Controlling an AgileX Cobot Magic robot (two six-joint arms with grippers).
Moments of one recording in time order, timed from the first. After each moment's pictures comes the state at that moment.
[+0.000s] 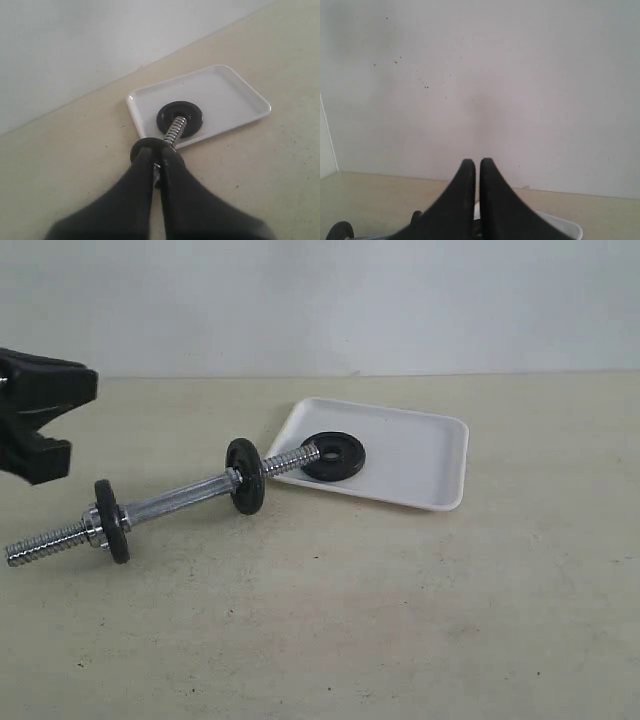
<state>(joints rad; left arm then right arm) -0.27 1.02 -0.62 -1.26 0.25 1.48 -0.04 0.33 -0.12 -0.94 -0.57 1.10</state>
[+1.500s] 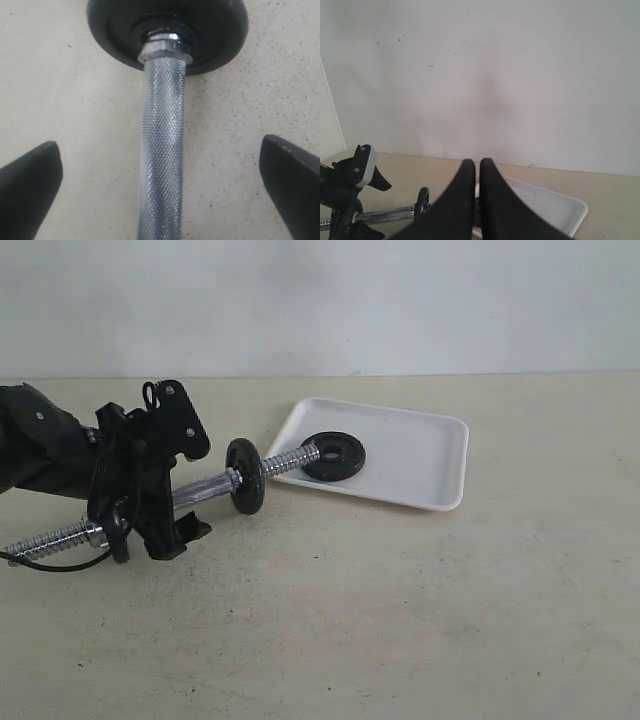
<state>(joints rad) -0.35 1.79 -0.86 -0.77 0.03 1.54 -0.04 0.33 -0.12 -1.09 -0.56 1.23</state>
